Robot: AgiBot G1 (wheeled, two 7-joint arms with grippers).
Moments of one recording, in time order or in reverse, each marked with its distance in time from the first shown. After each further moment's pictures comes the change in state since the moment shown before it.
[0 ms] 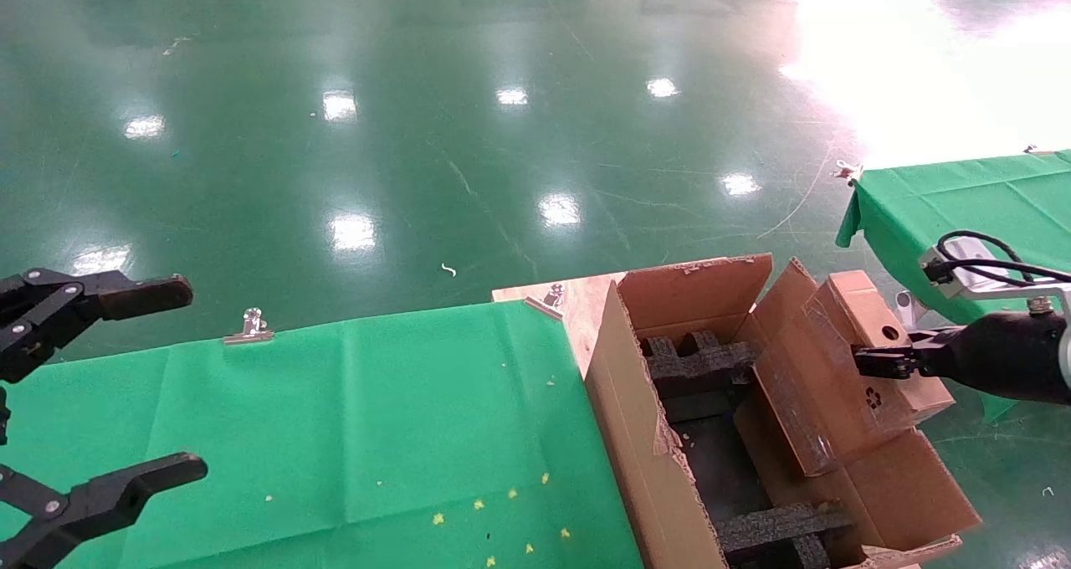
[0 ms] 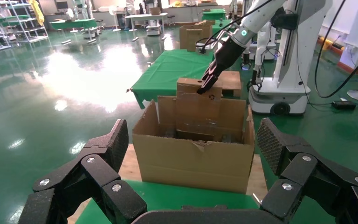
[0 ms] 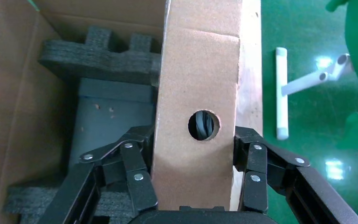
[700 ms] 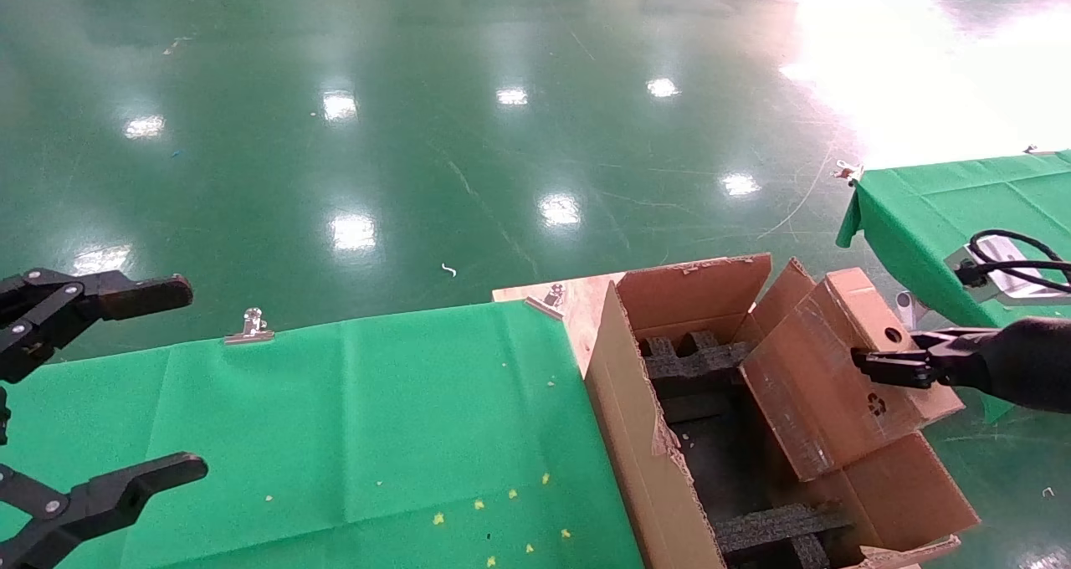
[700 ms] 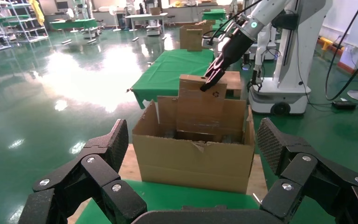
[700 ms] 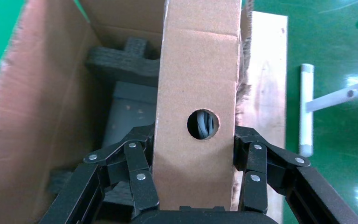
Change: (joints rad) left arm 0.000 0.000 0.000 0.000 0.000 0.000 0.000; right arm 0.049 0.101 0.057 -0.015 0.230 -0.073 -0.286
